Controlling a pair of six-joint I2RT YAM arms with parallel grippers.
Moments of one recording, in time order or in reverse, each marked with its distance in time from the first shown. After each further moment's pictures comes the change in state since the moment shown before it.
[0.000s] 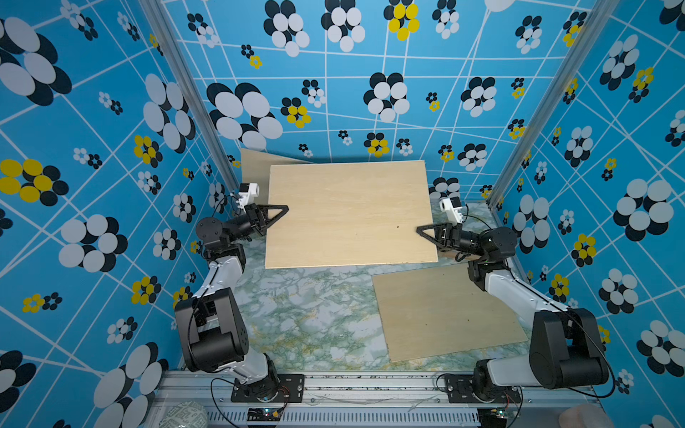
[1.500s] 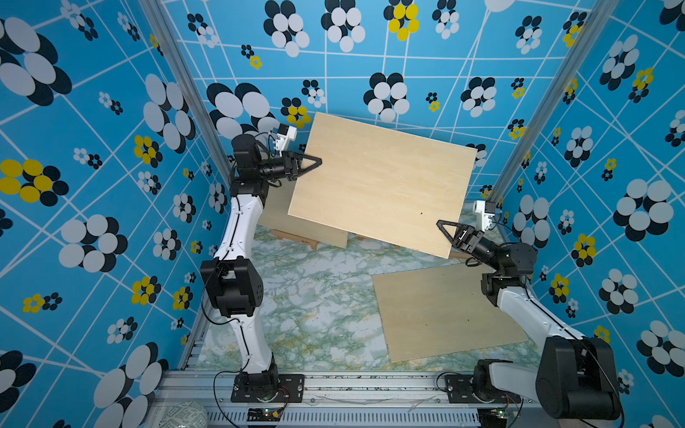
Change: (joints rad) left arm -0.287 0.426 1.042 -1.072 -0.038 0.776; right arm -0.109 -0.164 -0.138 0.023 0.243 -0.197
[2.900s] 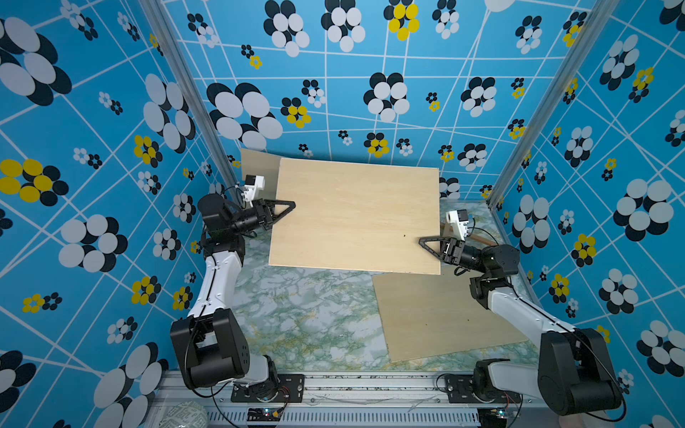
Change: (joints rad) left arm 0.218 -0.542 -0.902 0.335 0.003 -0.189; right arm 0.125 0.033 -0.040 0.017 -0.141 0.010
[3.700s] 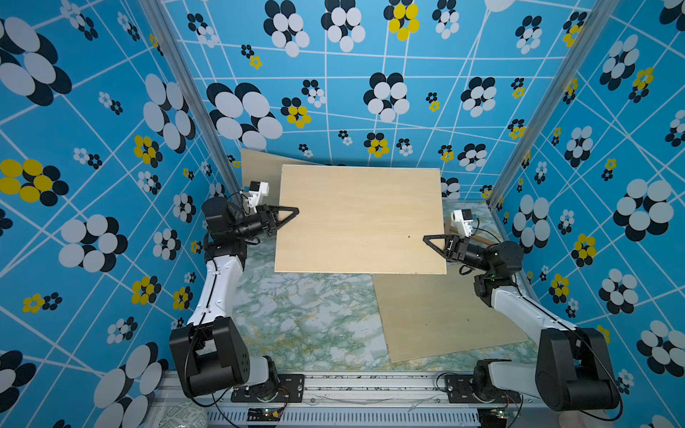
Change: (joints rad) left arm -0.018 -0.040 -0.023 -0.148 -0.007 0.121; right arm -0.077 0.010 0.012 -0.061 -0.027 0.087
